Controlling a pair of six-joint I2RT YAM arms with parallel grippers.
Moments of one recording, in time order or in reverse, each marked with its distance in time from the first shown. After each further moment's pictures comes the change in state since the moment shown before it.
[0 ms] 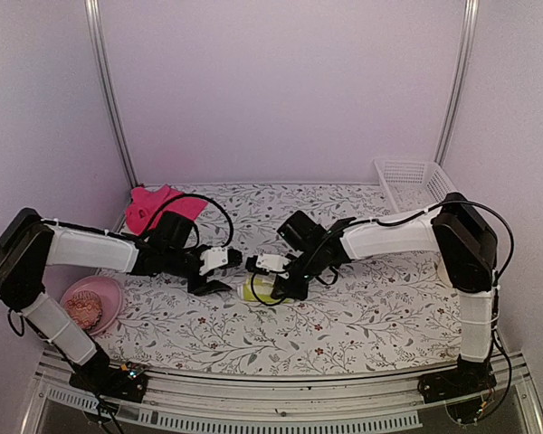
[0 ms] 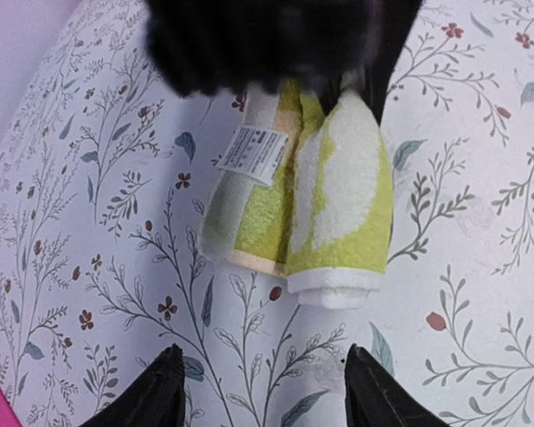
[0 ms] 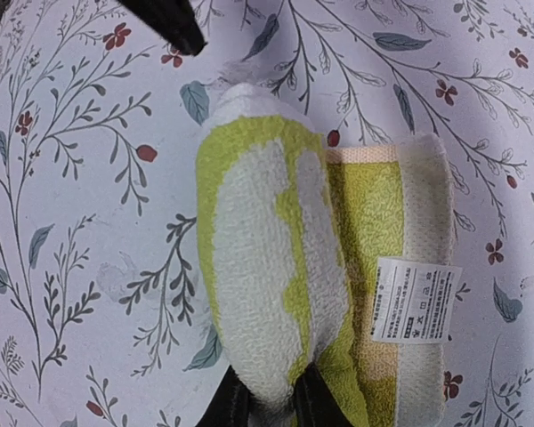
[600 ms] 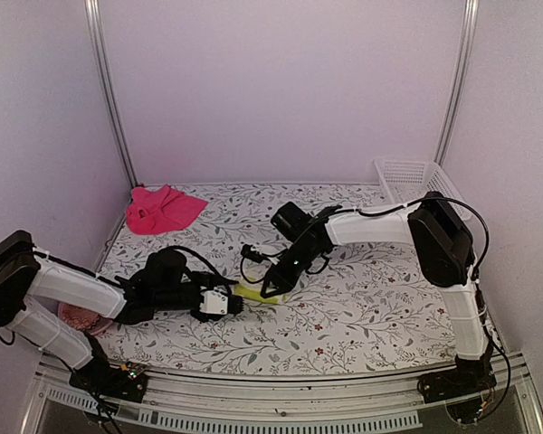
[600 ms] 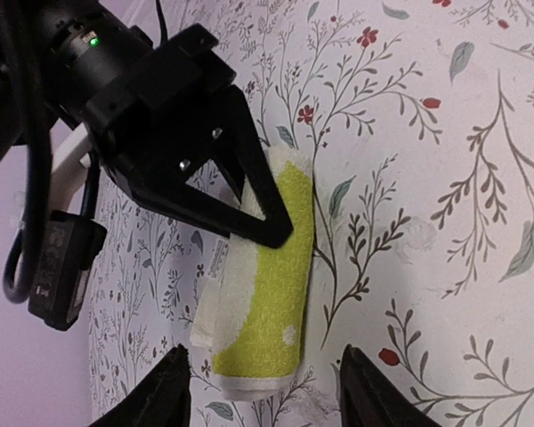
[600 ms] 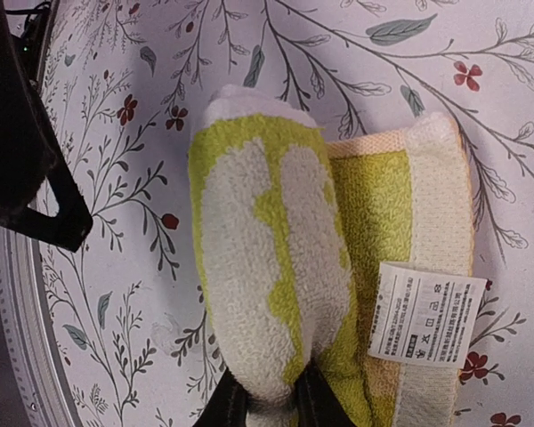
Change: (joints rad) left arm -0.219 -0.182 -0.370 0.497 -0.188 0.227; right arm -0.054 0.179 0.262 -0.196 -0.255 0.238
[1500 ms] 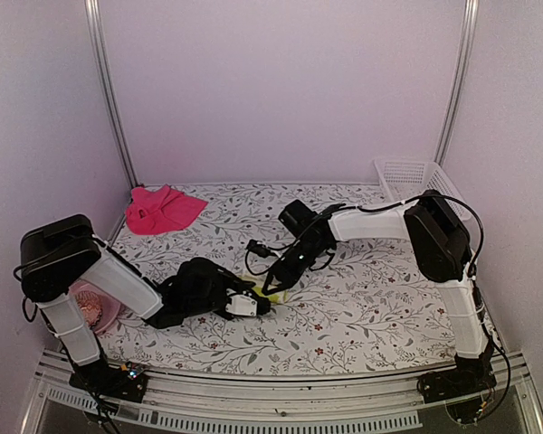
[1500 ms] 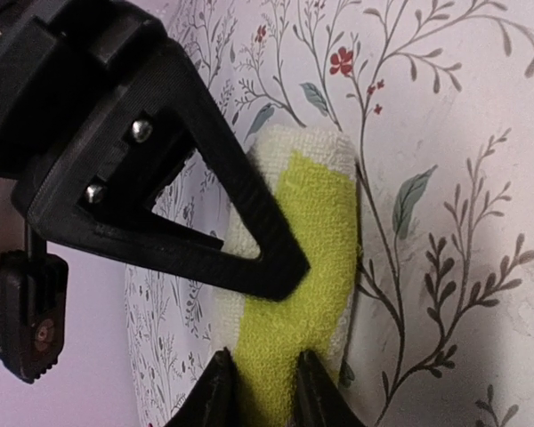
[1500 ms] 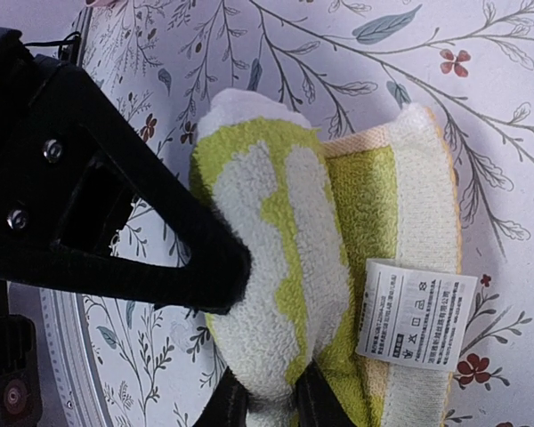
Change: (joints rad) left arm -0.114 0.365 0.122 0.274 -0.300 0.097; right arm -0.069 0.042 0.023 -0.004 -0.166 0.043
